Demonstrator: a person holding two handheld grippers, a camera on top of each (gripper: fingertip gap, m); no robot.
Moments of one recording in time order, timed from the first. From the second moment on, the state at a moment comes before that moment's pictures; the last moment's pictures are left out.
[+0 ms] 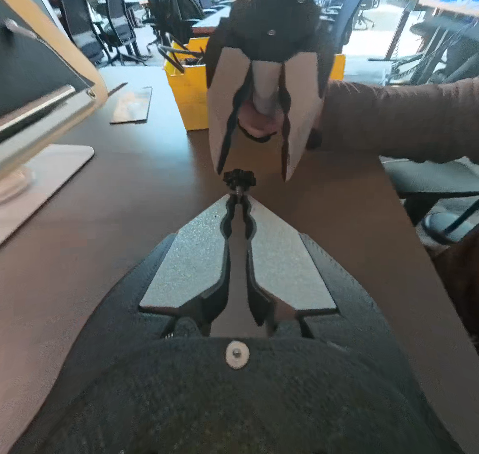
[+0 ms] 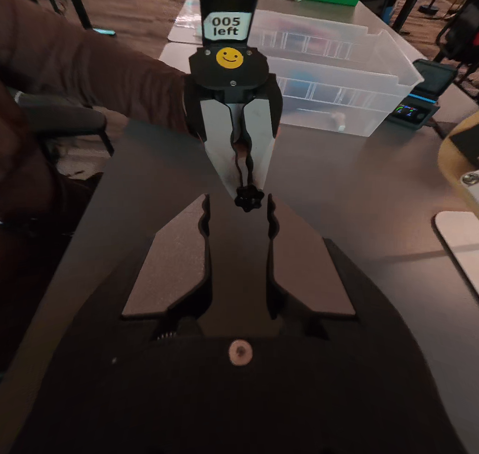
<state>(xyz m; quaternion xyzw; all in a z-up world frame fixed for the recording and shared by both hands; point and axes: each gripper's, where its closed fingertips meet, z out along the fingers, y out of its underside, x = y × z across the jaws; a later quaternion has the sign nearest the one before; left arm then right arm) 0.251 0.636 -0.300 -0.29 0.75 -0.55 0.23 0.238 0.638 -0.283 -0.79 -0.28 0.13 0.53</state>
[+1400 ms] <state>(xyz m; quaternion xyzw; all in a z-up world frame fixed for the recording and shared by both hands) 0.274 0.667 -0.302 -0.43 0.66 -0.58 0.19 0.267 0.682 -0.302 -0.73 -0.34 -0.39 0.44</state>
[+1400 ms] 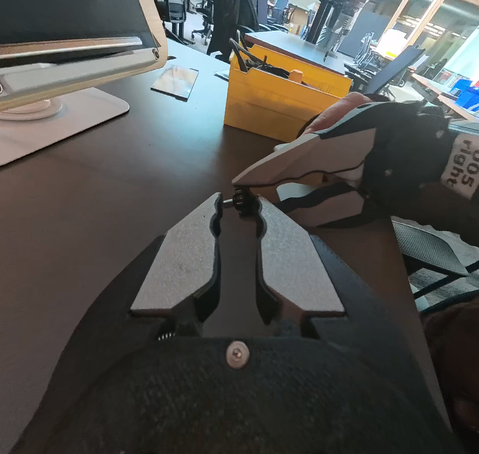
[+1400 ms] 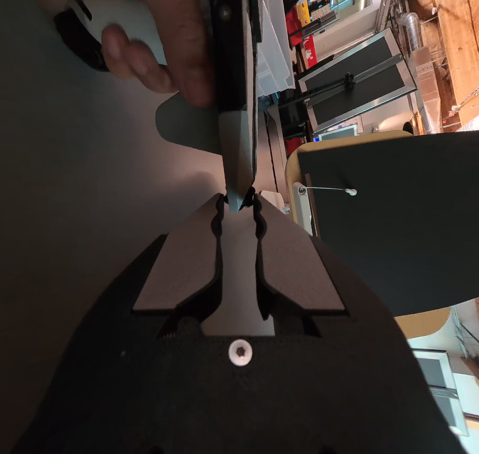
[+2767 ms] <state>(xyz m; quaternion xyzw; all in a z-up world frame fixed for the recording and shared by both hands) 0.262 0.645 -0.266 -0.10 0.69 -0.30 0.64 0.258 0.665 -0.277 -0.74 -0.05 0.37 0.55</state>
